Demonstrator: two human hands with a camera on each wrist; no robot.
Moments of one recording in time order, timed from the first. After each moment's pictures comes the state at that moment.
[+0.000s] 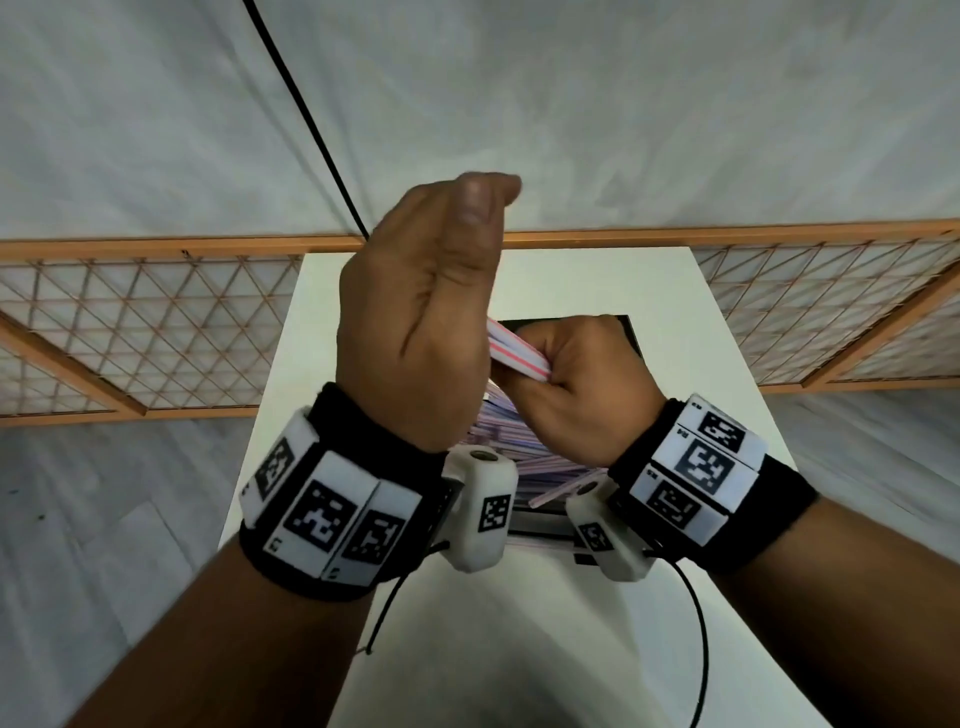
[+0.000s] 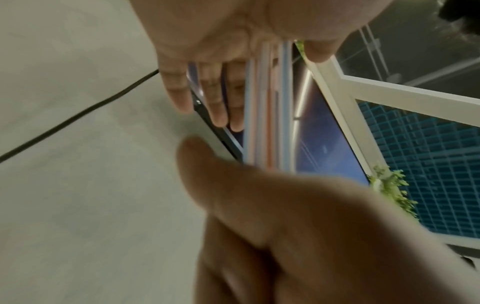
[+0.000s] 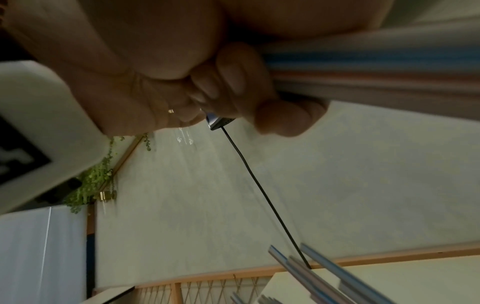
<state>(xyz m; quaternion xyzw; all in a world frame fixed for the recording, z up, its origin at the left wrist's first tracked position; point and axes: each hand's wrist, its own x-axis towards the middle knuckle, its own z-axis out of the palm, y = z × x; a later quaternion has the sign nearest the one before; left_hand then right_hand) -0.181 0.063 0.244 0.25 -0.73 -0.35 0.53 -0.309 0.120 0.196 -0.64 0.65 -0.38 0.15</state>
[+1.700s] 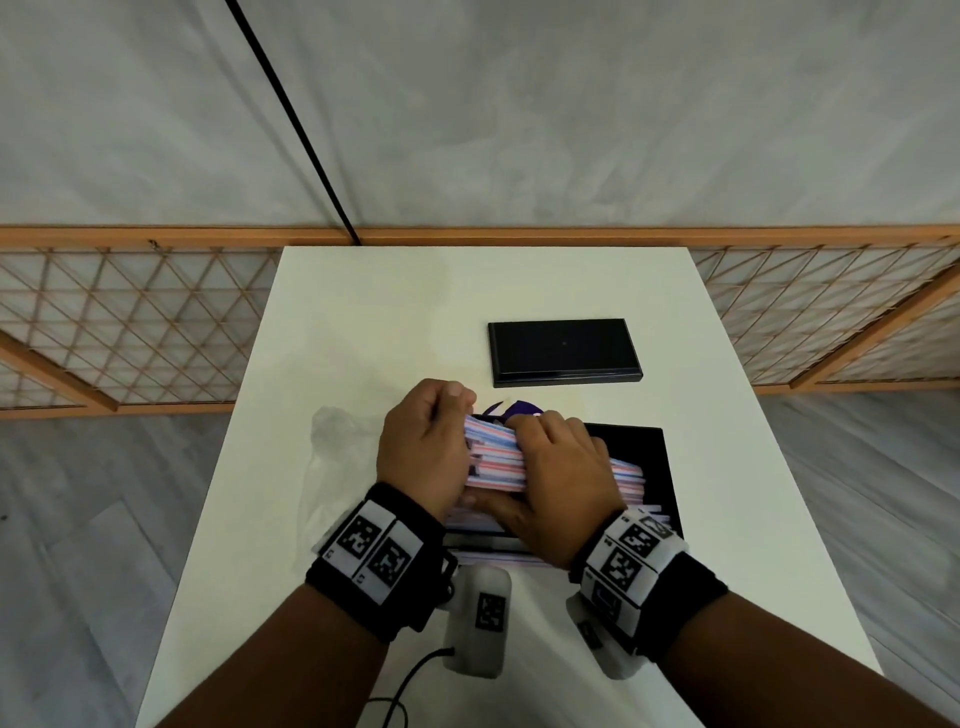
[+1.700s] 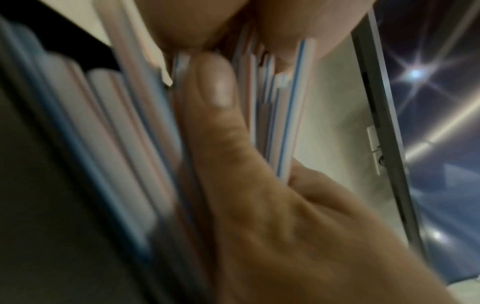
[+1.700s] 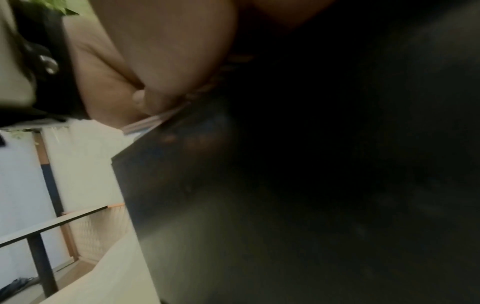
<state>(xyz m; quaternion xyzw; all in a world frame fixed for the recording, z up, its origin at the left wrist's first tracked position) -0.192 0.043 0.094 0.52 -0.61 -0.48 0.35 -0.309 0.131 0.072 -0.60 0.78 -0.14 0.11</state>
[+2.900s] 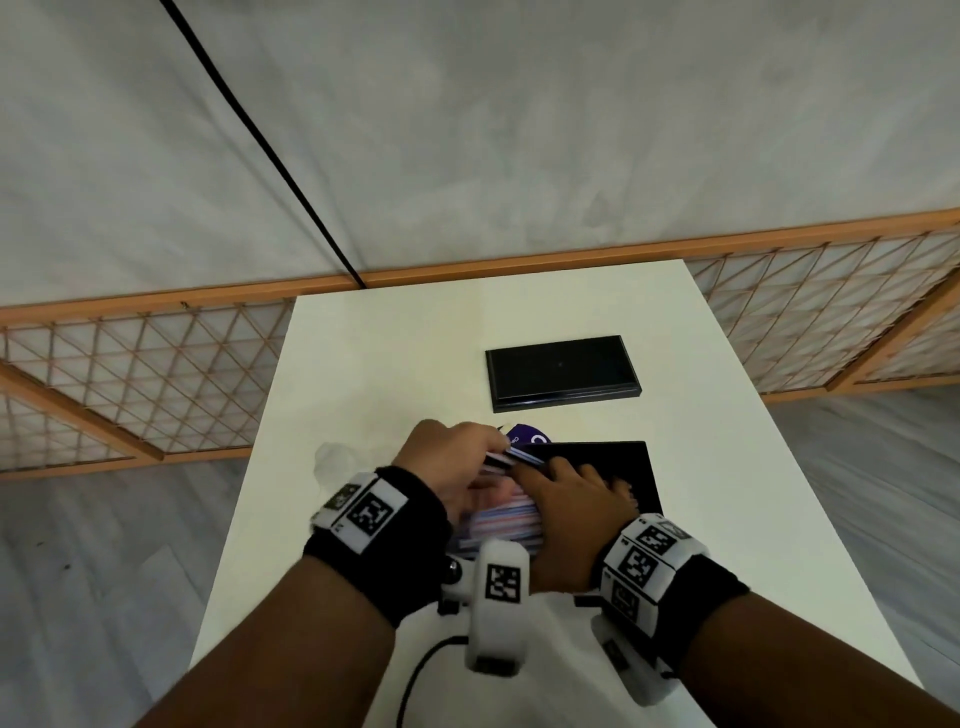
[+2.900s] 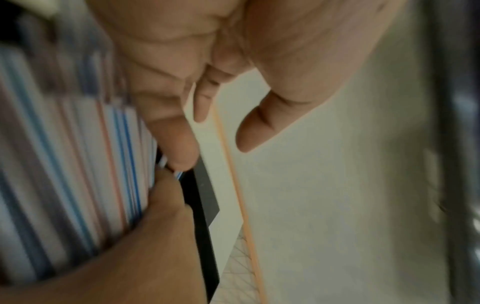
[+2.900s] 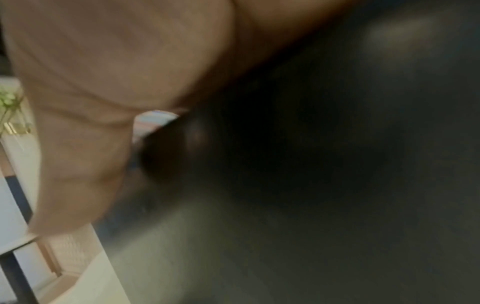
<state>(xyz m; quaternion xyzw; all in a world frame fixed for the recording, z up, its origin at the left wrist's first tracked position) -0.229 0.051 0.139 0.61 -0.45 -0.63 0.15 -0.341 0.148 0.086 -0.58 0.75 0.05 0.31</state>
